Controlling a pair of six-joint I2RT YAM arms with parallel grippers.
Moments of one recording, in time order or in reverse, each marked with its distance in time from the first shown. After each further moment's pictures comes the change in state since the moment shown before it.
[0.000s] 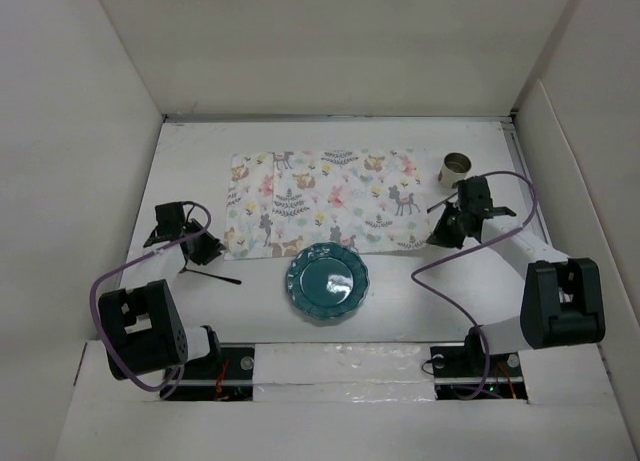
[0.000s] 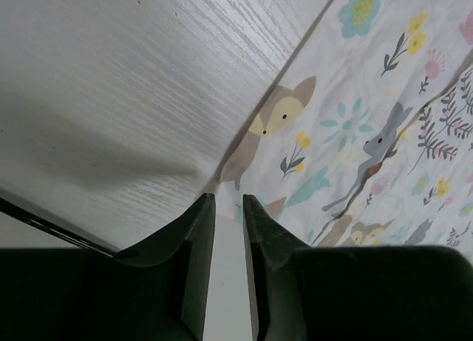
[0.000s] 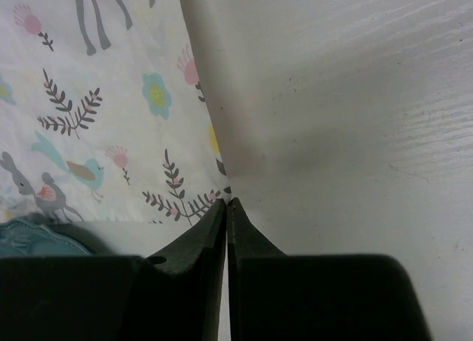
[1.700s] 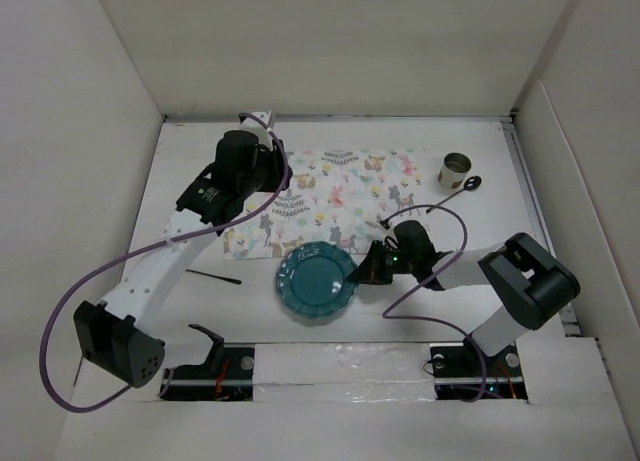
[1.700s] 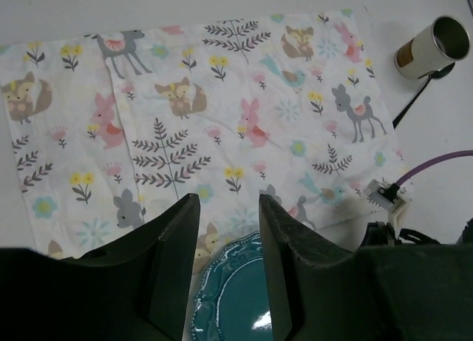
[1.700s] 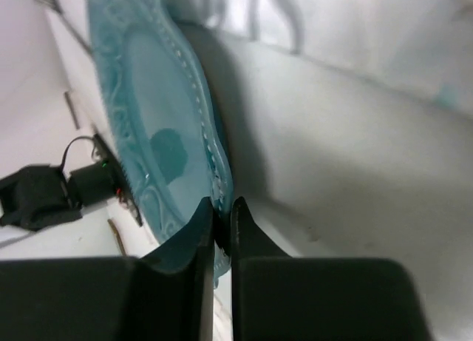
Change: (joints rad) left arm -0.690 -0.039 0.649 -0.142 -0.260 0.319; right arm 0.511 0.193 -0.332 0.846 -0.358 0.328
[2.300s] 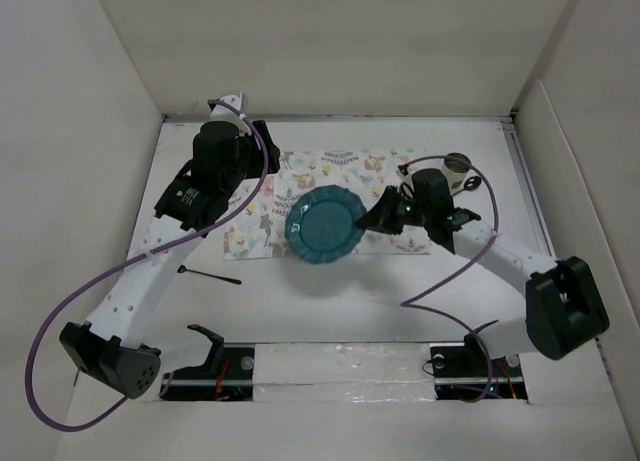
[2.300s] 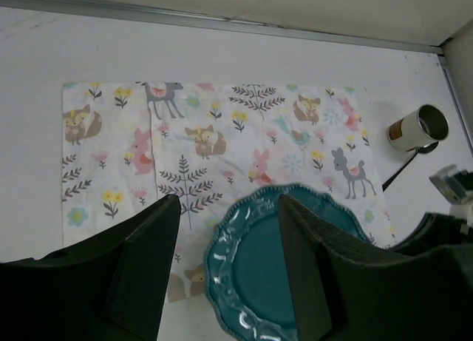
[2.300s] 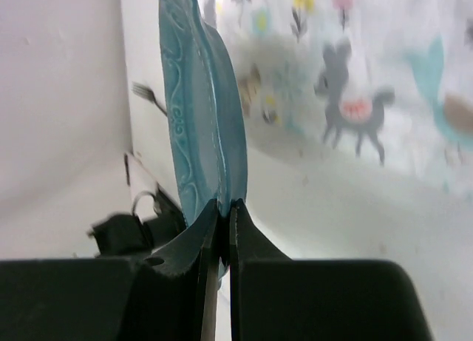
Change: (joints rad) left arm 0.005 -0.063 0.101 -0.043 -0.137 -0.058; right arm -0.124 -0.271 0.316 -0.433 0.005 -0.026
